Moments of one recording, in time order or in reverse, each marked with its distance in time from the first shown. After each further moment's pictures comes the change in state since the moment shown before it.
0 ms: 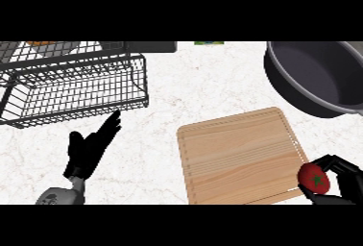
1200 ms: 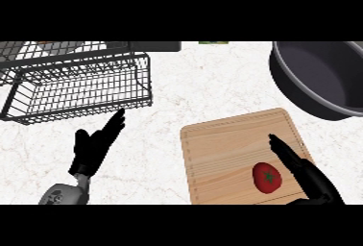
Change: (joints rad) left arm -0.029 0.006 -0.042 0.019 0.012 0.031 -0.011; right arm 0.022 -0.024 0.326 -0.324 0.062 0.105 0.398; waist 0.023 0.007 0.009
